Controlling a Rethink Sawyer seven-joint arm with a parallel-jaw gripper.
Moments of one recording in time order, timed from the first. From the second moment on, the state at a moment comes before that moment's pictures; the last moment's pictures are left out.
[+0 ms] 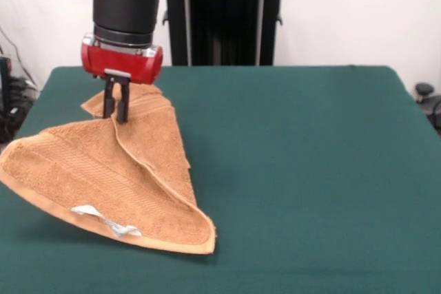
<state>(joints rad) -0.46 -0.64 -0.01 1.75 -0.18 0.19 1.57</state>
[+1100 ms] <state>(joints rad) -0.50 -0.64 0.00 1.73 -0.18 0.19 1.57</state>
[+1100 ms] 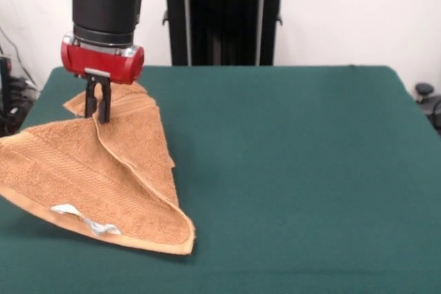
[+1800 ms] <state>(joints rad) -0.24 -0.64 -0.15 1.65 -0.12 0.38 1.57</state>
